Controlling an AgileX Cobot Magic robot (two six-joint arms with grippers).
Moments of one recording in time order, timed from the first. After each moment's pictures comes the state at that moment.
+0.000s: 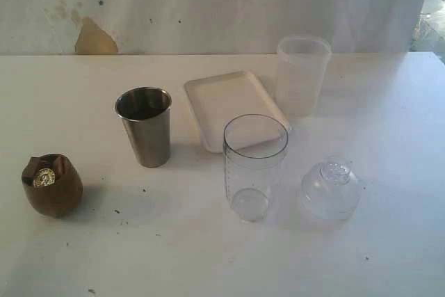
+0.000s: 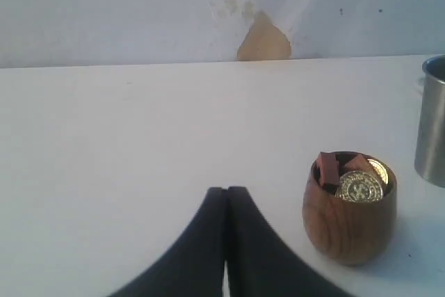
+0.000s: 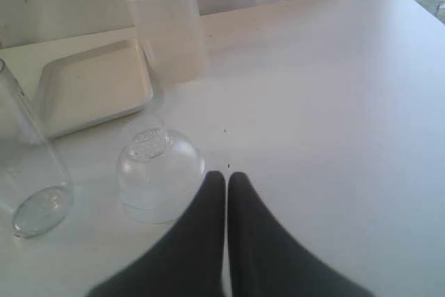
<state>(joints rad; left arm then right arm) 0.03 0.00 0.00 0.09 0.29 -0.04 -0.02 0.00 -0.01 -0.03 0.34 0.24</state>
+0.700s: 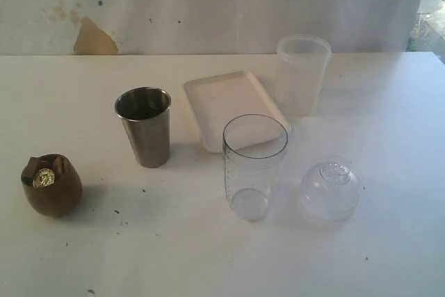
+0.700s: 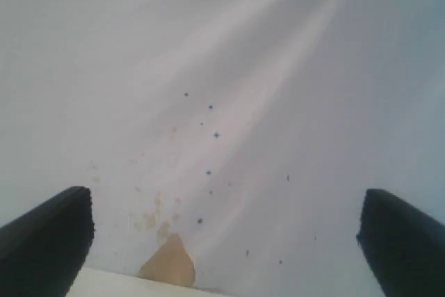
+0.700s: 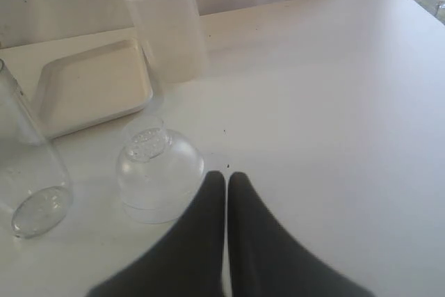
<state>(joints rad) 0.03 0.26 -0.09 0.09 -0.42 -0.38 -0.02 0.00 -0.01 -0.03 0.34 0.24</state>
